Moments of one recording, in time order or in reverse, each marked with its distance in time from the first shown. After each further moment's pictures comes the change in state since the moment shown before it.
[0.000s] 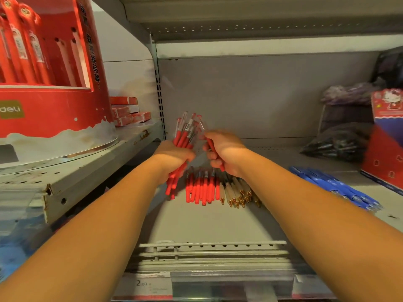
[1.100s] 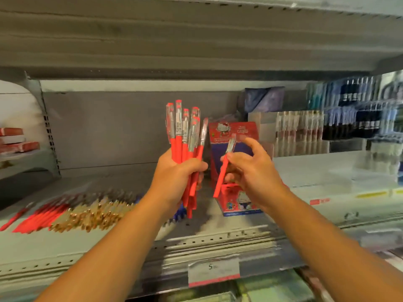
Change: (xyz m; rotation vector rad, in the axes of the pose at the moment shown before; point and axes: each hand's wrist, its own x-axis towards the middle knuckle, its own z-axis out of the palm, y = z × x) left_hand -0.170 0.166 0.332 -0.570 -0.211 0.442; right_hand -0.183 -0.017 -0.385 0.171 0.189 -0.454
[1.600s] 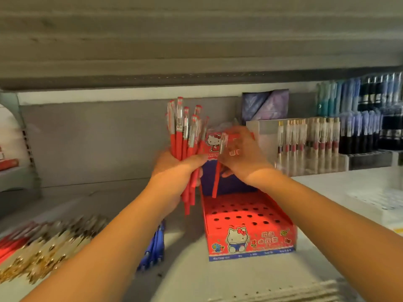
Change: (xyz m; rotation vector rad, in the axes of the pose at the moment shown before) left_hand 0.098 -0.030 0.046 0.043 0.095 -0.031; right_hand 0.128 0.012 -0.055 -0.538 -0.094 -0.185
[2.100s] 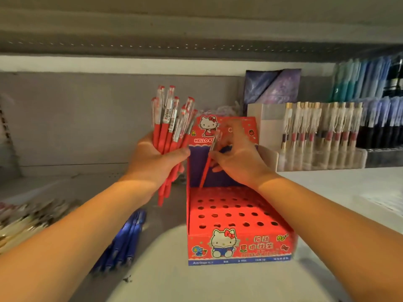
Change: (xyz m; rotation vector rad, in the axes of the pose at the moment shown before) left_hand 0.028 -0.039 -0.013 0.225 0.103 0.117; right_hand 0.026 0.069 0.007 0.055 -0.074 -0.104
